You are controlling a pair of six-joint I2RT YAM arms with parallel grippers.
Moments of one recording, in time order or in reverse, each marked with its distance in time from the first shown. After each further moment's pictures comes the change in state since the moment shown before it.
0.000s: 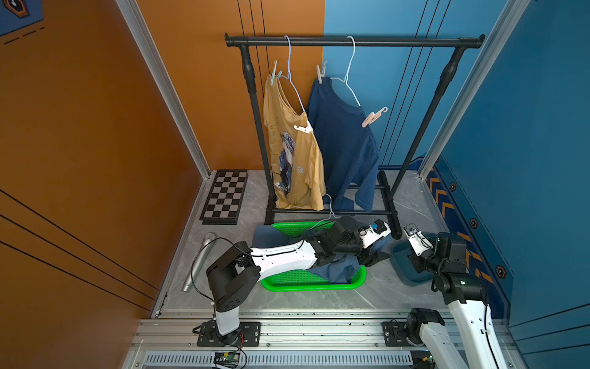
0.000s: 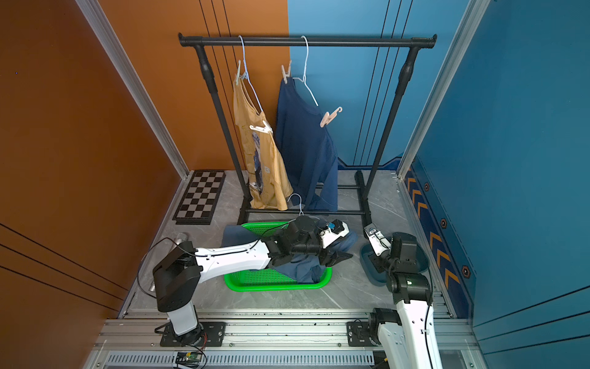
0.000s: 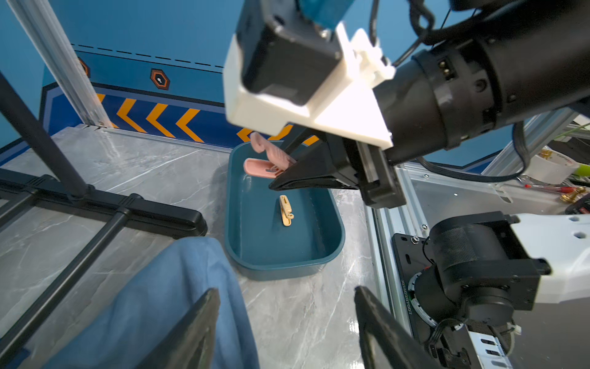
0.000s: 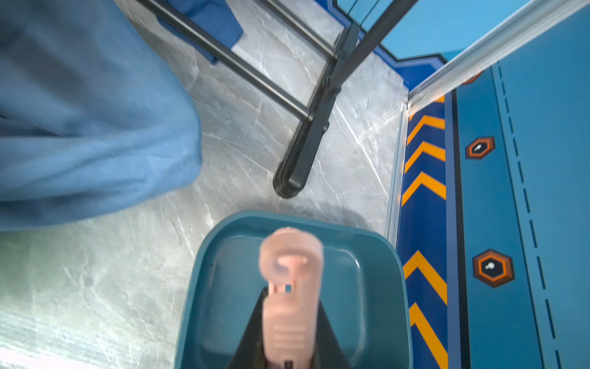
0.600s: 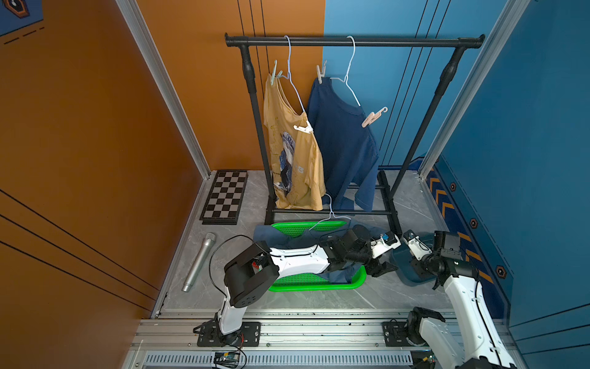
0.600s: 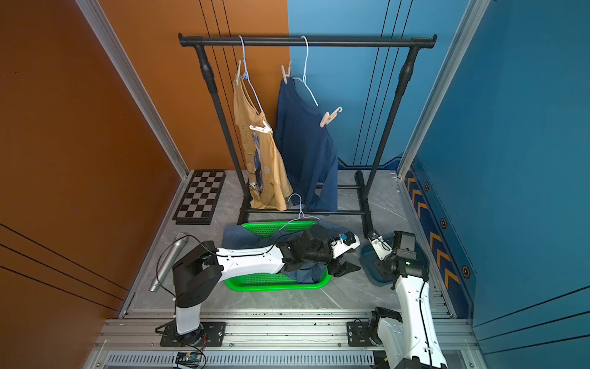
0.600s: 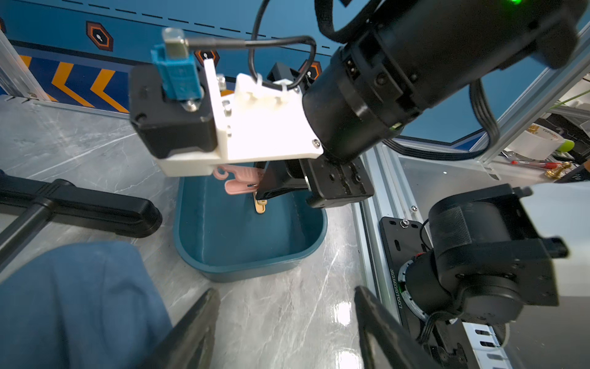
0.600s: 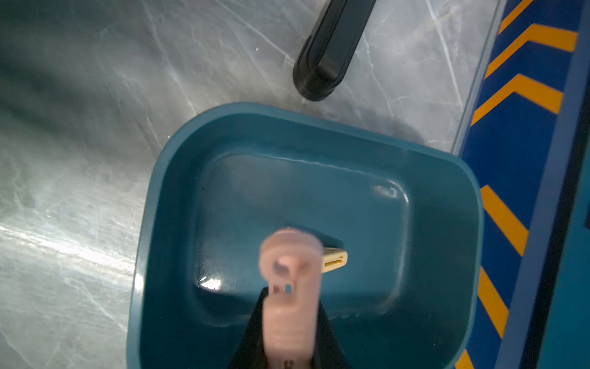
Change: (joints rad) left arm -0.048 0.129 0.057 -0.001 0.014 -0.009; right arm -0.134 0.227 -0.042 -0.060 0.019 -0.113
